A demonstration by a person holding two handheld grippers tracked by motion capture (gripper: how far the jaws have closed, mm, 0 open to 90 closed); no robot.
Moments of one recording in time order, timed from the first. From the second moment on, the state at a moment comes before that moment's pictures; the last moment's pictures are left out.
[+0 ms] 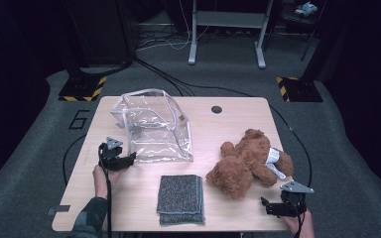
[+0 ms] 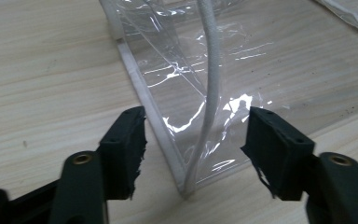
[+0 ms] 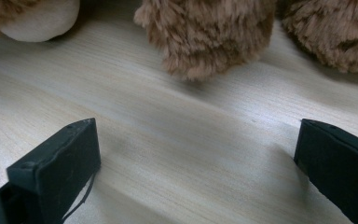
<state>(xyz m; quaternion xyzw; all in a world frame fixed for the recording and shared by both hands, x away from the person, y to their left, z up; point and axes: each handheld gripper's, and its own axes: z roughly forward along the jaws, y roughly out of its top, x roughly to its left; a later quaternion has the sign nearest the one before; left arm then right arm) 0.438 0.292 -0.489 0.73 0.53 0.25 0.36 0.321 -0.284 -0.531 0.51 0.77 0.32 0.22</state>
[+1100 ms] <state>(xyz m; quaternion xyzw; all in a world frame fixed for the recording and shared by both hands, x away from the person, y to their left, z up) 0.444 0.305 -0.490 0.71 0.55 0.27 0.35 0.320 -0.285 -0.531 0.51 0.77 0.32 0.22</state>
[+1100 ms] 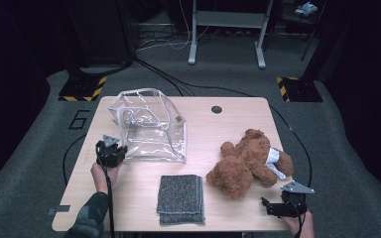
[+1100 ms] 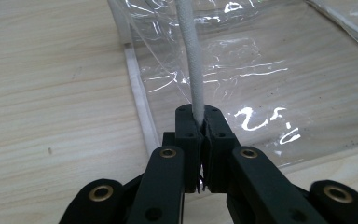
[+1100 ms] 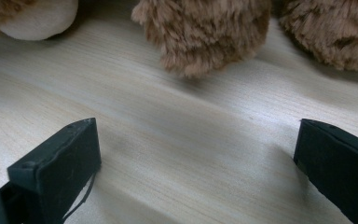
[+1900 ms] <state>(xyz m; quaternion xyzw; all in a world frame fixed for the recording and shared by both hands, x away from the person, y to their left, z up) 0.439 0.343 -0.488 0.69 0.58 0.30 0.33 0.320 -0.285 -0.531 0.51 0.76 0.32 0.22</state>
